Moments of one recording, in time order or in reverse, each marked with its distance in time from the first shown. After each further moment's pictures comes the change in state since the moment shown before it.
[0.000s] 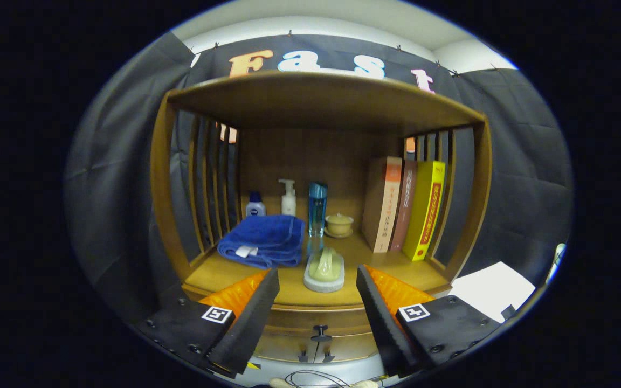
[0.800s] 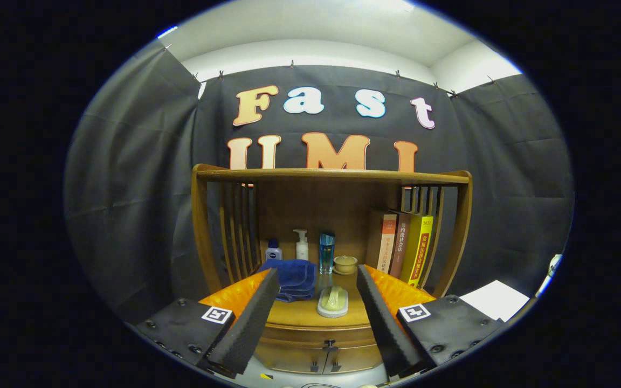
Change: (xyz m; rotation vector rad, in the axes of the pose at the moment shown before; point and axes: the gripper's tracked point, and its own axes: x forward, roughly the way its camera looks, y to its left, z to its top) arm -0.066 0.015 0.116 0.032 -0.138 0.034
